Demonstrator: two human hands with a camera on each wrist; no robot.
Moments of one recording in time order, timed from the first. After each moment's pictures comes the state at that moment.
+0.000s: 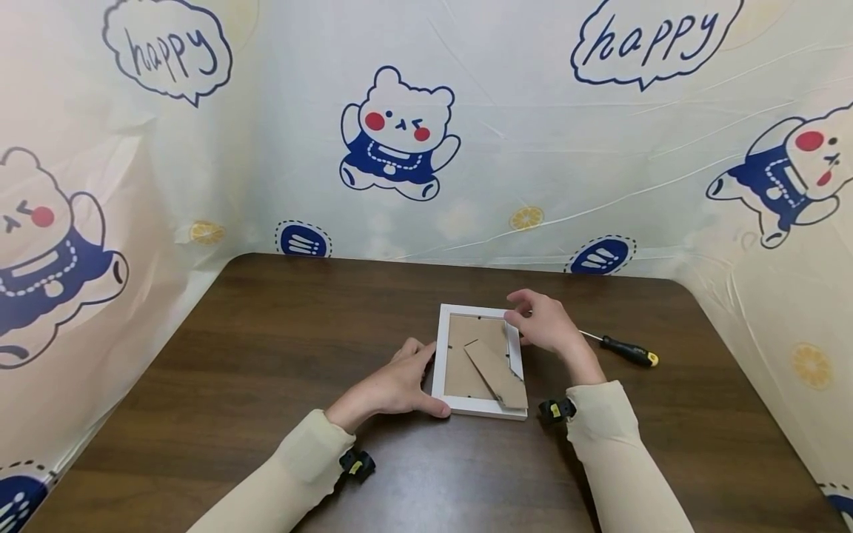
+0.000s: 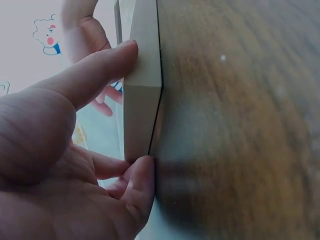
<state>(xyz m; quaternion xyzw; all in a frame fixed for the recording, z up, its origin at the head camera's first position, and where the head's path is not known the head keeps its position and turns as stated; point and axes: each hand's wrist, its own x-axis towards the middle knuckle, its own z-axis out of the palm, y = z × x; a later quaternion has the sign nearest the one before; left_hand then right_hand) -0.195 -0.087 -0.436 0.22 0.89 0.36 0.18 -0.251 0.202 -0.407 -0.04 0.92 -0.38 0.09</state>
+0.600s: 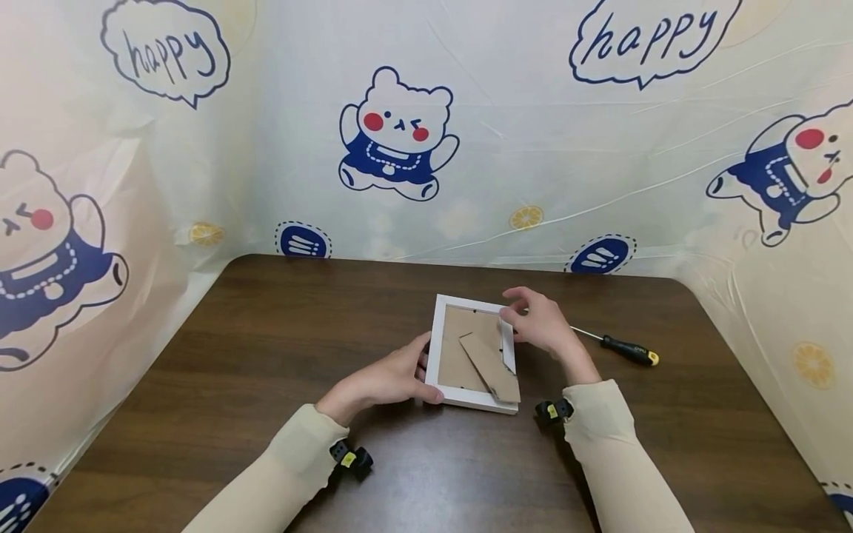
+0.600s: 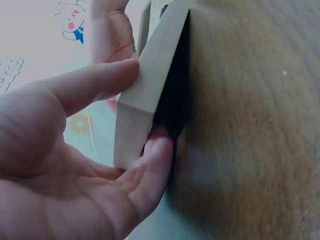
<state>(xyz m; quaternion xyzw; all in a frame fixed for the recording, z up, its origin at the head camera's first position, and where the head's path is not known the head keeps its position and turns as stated) -0.207 -0.097 -0.431 0.22 0.79 0.52 0.26 -0.255 0.195 -0.414 -0.04 0.90 -0.43 0.08</state>
